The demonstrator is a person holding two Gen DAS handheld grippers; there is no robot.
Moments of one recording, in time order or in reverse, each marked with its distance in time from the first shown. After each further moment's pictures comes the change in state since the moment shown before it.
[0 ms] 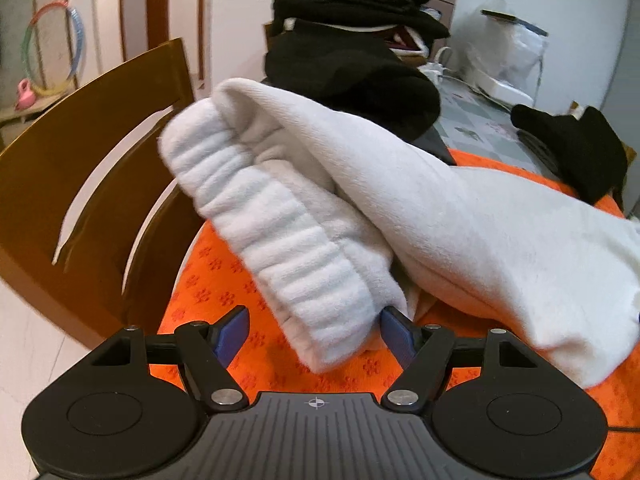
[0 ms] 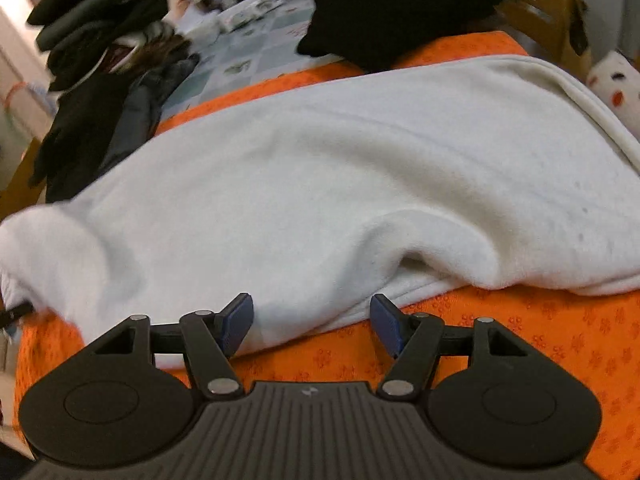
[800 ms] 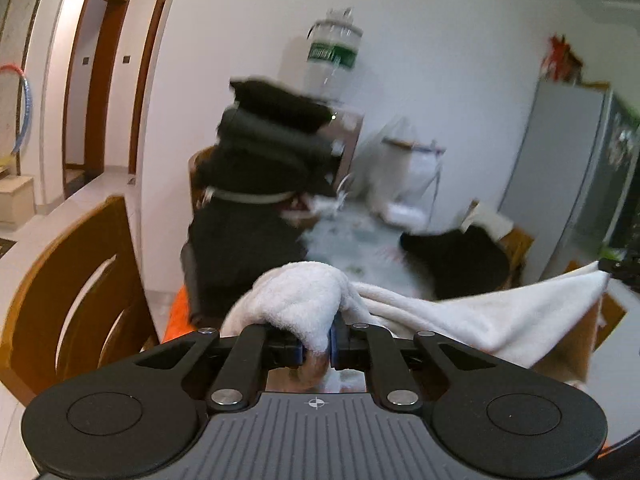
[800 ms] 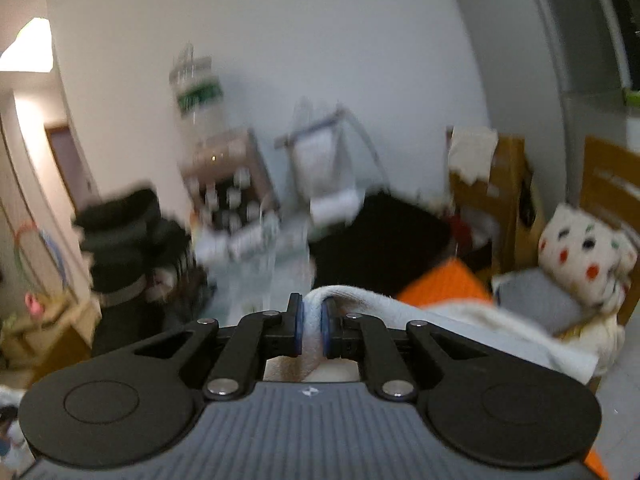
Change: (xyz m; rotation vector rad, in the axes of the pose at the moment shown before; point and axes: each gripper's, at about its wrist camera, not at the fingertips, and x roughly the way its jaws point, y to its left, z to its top) left arm -0.158 -0.014 0.077 0.008 -0.324 -0.269; right arm -0.217 -0.002 0.072 0.008 -0.636 0.014
